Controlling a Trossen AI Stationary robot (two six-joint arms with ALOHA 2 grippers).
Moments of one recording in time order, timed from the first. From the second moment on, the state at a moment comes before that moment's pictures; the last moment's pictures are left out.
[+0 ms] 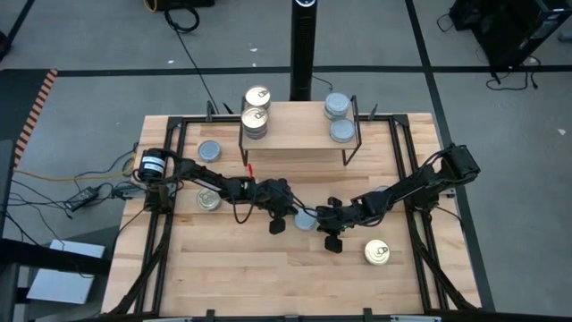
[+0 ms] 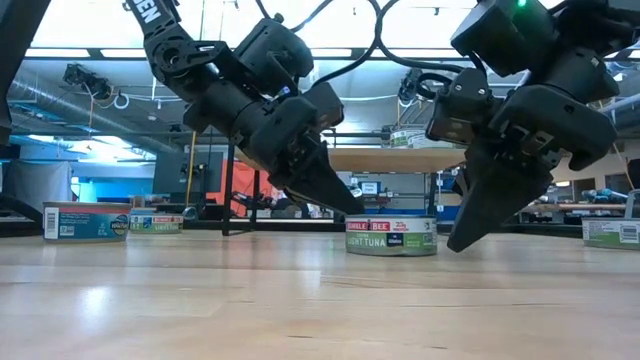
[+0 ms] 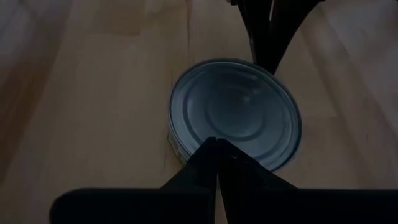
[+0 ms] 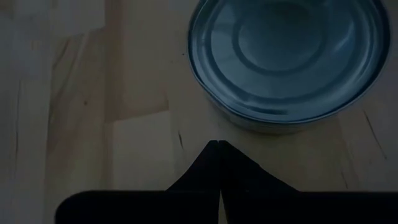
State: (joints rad) left arm -0.02 1.89 0.91 0.35 0.10 -0.09; right arm 0.27 1.65 0.65 0.08 0.06 0.48
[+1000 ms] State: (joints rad) left arm -0.04 1.88 0.86 0.39 0.09 -0.05; right arm 0.30 1.64 0.78 -0.07 0.11 0.49
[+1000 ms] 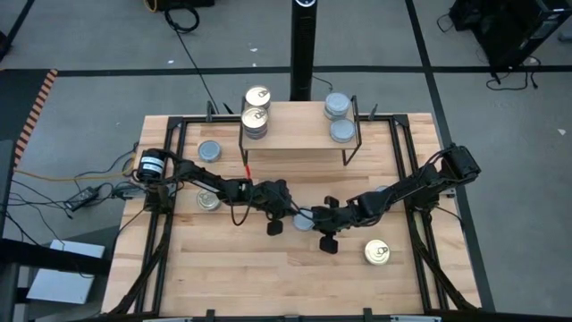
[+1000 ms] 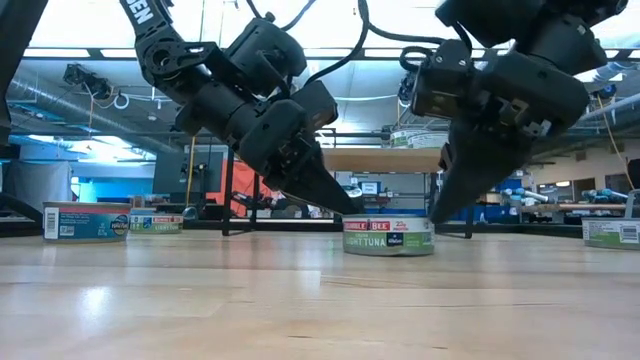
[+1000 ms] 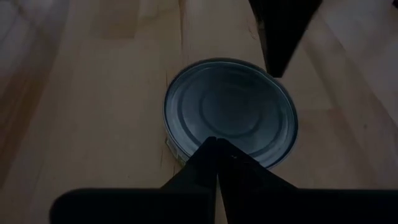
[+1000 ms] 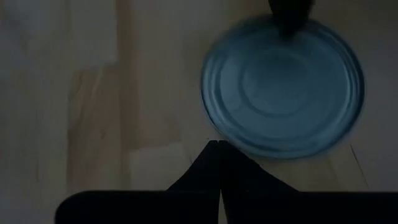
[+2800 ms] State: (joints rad) left arm -0.09 1.75 0.84 0.15 -0.10 -0.07; right arm 0.31 1.65 0.73 0.08 0.37 0.41
